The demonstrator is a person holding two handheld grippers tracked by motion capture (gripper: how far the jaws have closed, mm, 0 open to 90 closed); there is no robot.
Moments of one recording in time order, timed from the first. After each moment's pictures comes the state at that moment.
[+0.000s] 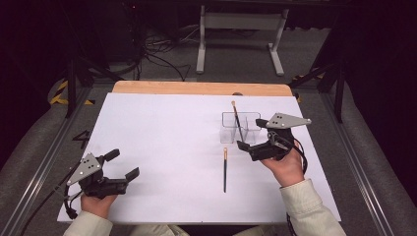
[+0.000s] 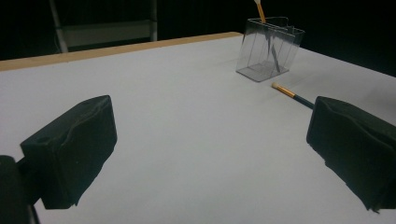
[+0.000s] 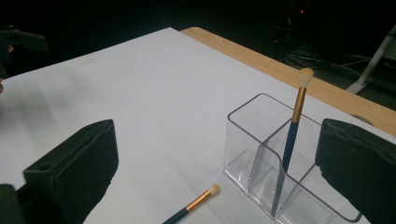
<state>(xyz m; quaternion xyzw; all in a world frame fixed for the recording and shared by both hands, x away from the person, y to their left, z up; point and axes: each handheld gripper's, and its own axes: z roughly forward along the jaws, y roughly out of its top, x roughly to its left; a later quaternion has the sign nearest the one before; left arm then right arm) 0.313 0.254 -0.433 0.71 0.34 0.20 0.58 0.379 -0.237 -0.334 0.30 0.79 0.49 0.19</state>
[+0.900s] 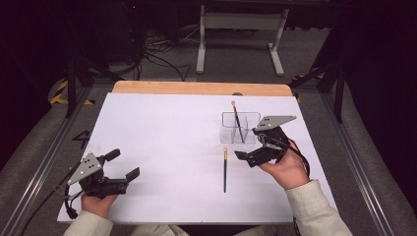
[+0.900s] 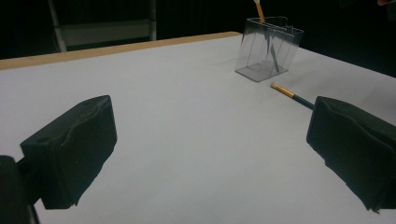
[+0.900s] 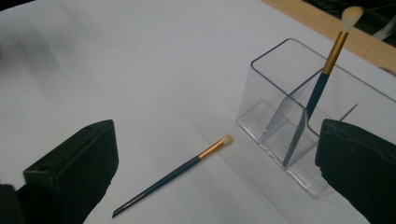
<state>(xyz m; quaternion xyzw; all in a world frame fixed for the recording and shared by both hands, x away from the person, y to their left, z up) 0.315 0.253 -0.434 0.71 0.35 0.20 0.58 0.378 -0.222 -0.332 0.30 0.86 0.39 0.14</state>
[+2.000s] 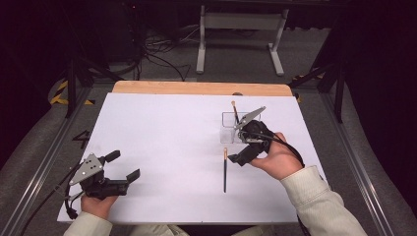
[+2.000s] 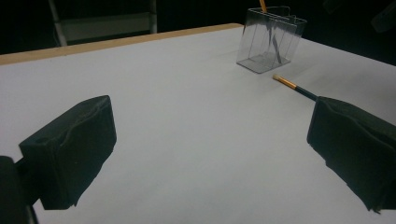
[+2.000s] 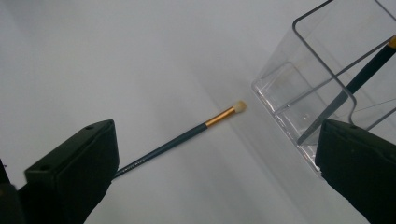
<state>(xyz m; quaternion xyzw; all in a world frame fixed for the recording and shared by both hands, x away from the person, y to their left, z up) 0.313 0.252 -0.435 0.72 0.35 0.20 0.56 0.402 -0.186 -0.336 0.28 0.92 0.25 0.10</state>
